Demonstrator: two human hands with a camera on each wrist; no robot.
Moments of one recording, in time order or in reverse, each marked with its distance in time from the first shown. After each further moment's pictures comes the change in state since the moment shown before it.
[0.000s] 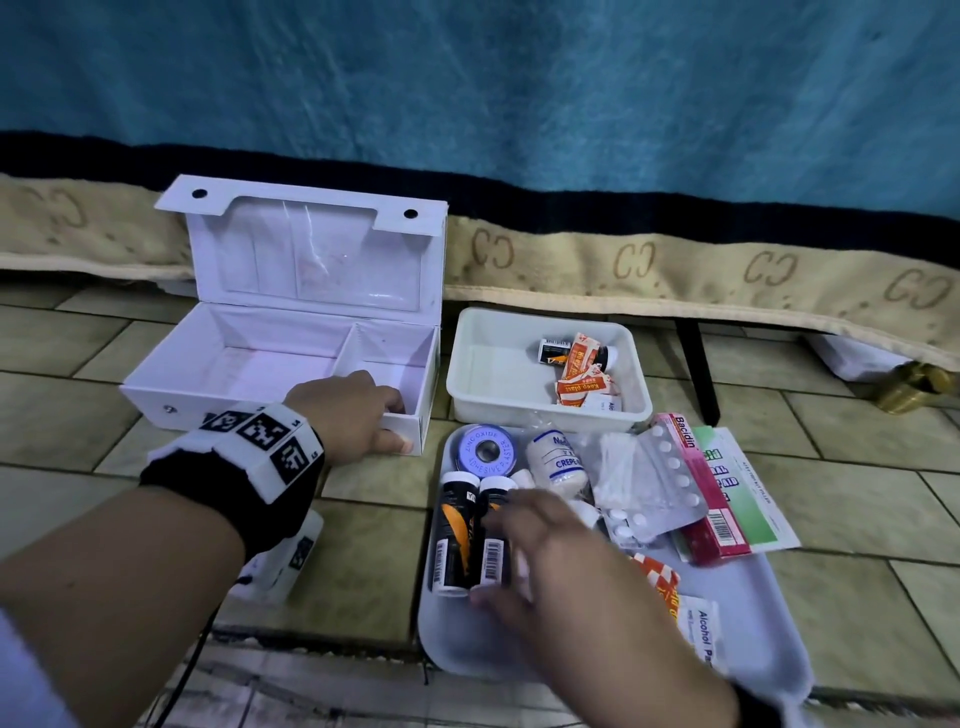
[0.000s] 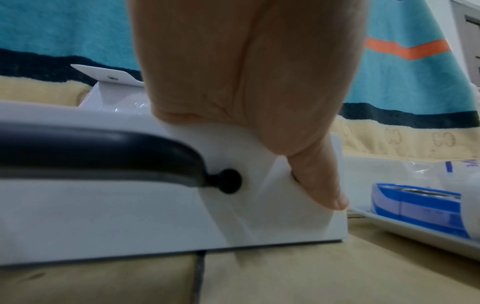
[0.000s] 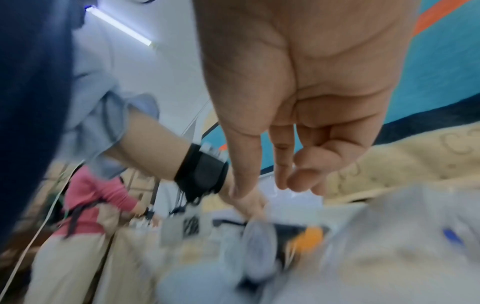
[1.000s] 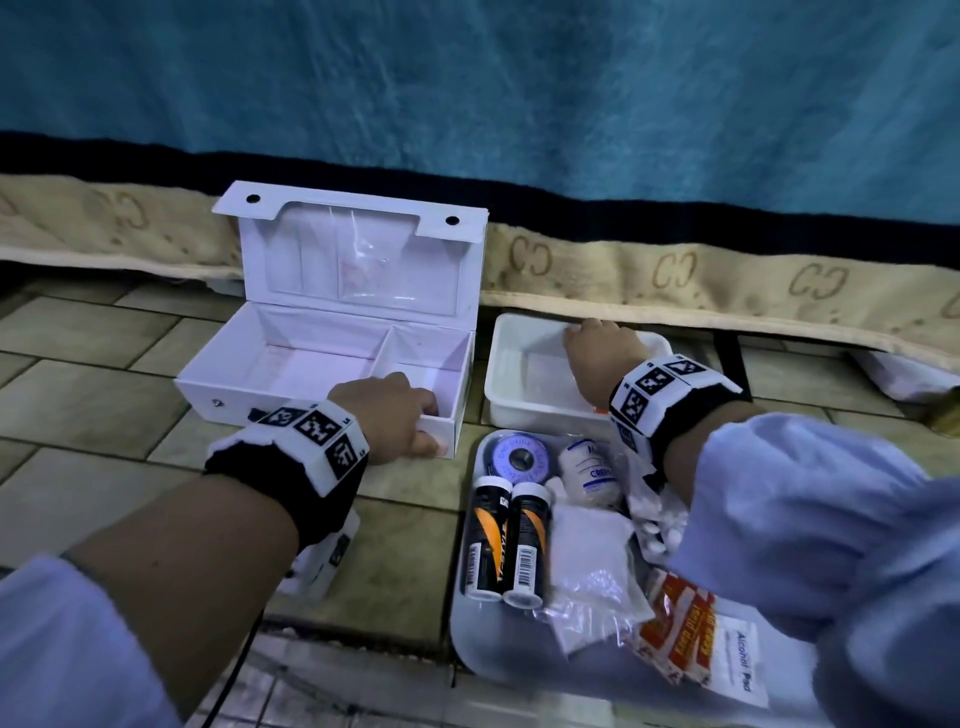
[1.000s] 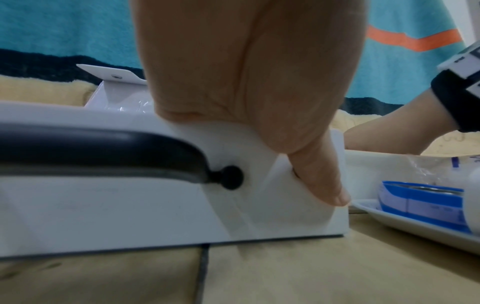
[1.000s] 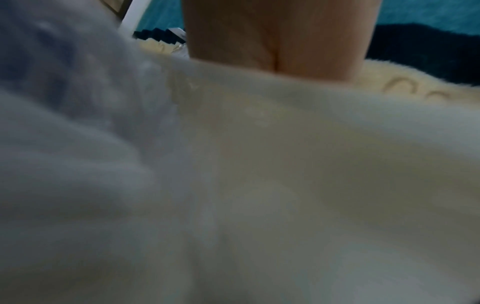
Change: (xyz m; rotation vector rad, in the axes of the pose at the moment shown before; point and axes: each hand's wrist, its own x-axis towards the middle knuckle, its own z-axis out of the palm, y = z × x) left_hand 0.001 0.000 -0.001 -0.010 -0.013 0.000; right_hand 0.189 0.070 -0.045 -0.678 0.003 0.081
